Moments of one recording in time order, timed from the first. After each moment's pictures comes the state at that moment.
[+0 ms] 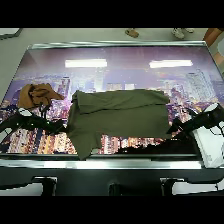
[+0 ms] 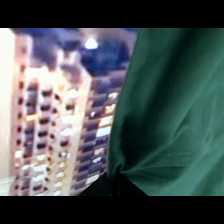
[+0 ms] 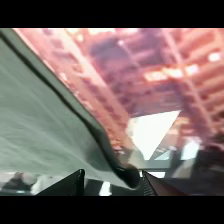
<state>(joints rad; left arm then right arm) 0.22 -1.46 0.85 0.95 -1.17 -1.26 -0.46 -1.61 1.07 -1.17 1.43 1.51</state>
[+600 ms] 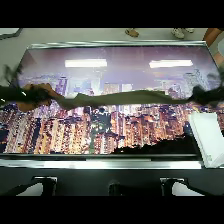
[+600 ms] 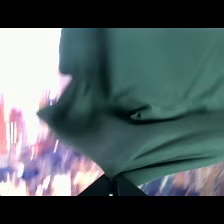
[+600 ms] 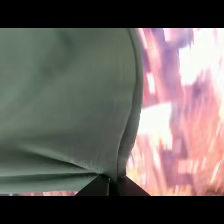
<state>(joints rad) 0.22 -1.23 1.34 0.94 -1.24 -1.32 -0.46 -1.35 1.50 -1.09 1.36 1.43</state>
